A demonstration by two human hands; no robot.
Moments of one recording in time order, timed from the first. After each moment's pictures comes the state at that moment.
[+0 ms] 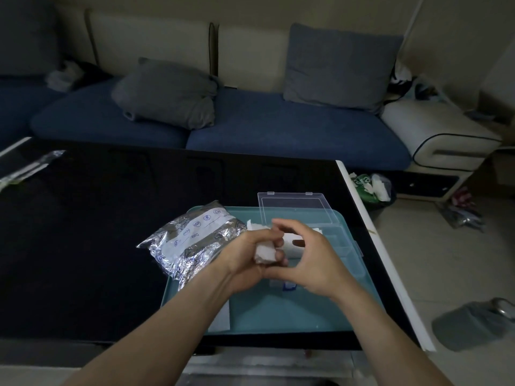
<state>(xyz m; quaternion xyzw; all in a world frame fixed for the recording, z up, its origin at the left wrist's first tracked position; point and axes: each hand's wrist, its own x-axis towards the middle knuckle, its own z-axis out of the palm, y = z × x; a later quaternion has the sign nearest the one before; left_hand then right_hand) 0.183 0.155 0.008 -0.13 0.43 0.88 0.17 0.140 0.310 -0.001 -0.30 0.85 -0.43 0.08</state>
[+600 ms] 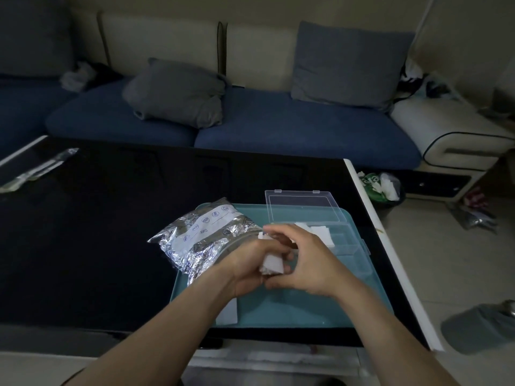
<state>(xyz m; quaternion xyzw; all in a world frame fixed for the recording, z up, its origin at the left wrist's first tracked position) 0.196 0.156 0.005 -0.10 0.51 0.83 0.19 0.143 0.301 -0.002 -0.37 0.82 -0.41 0.14</state>
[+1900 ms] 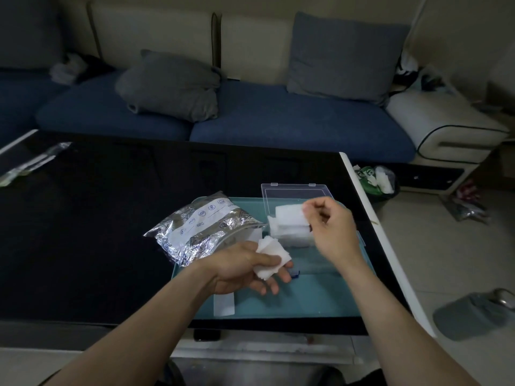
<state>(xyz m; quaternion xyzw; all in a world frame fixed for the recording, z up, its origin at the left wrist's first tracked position) 0.209 0.134 -0.013 -0.05 0.59 0.75 0.29 0.121 0.310 0.002 -0.16 0.82 -0.55 -0.04</state>
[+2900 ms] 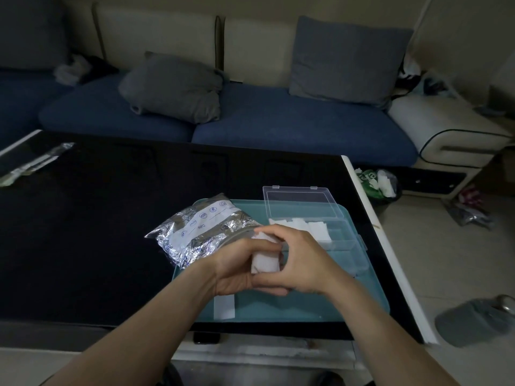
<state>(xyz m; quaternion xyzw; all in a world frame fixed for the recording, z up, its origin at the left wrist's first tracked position) 0.205 0.135 -0.001 -0.11 0.45 0.84 0.29 0.155 0.290 0.006 -0.38 0.83 -0.38 0.11</state>
